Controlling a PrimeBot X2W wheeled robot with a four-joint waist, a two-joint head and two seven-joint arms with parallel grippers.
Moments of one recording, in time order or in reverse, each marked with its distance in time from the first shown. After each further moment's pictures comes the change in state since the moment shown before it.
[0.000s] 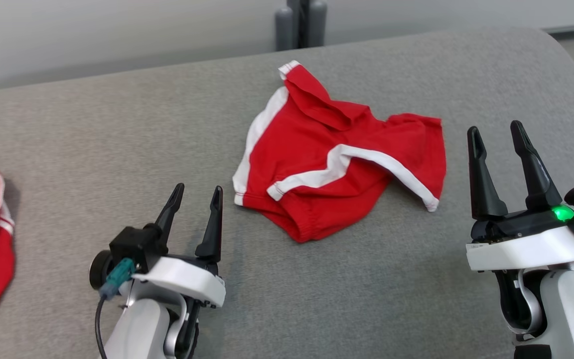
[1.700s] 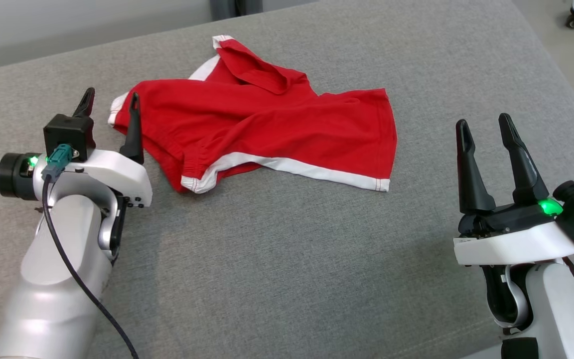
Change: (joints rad) left arm -0.464 0.162 -0.023 0.435 0.079 0.065 0.007; right arm -0.032 0.027 0.031 0.023 0.002 0.000 -0.042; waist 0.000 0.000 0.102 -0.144
